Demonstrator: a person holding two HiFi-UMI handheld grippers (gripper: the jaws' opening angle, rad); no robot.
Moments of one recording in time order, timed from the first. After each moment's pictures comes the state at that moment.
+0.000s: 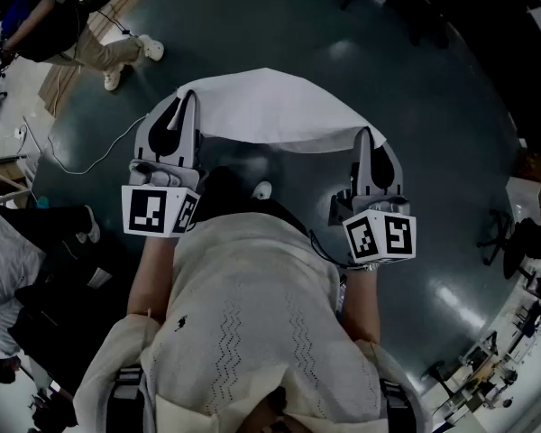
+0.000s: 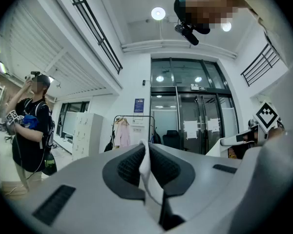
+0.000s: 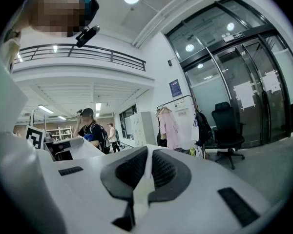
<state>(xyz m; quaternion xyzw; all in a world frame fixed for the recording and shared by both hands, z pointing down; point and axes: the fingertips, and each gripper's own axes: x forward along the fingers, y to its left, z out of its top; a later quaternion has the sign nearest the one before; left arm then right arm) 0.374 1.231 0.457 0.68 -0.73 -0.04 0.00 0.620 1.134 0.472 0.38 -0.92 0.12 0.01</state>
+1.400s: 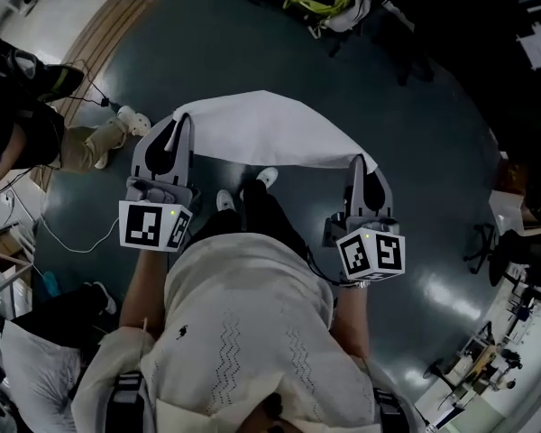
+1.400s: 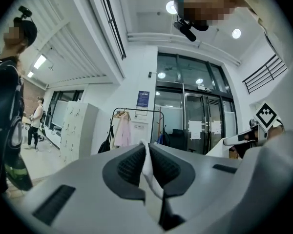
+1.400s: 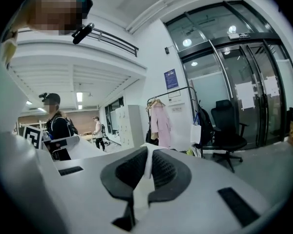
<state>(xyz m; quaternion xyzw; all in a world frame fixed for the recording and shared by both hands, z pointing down) 0.077 0.925 0.474 0.72 -0.69 -0.04 0.04 0.354 0.854 0.478 0.46 -0.88 0.13 0.06</state>
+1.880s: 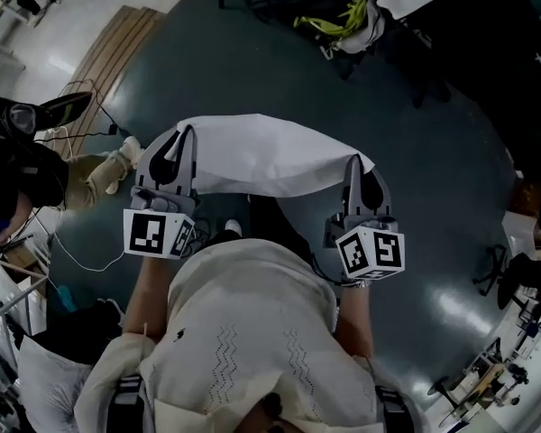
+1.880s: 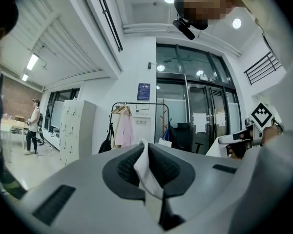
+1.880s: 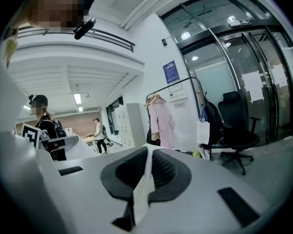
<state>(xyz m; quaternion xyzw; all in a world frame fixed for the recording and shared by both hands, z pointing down) 0.040 0.775 0.493 0.71 -0.70 -0.01 0.04 0.303 0.688 0.509 0.44 -0.89 0.15 0.05</state>
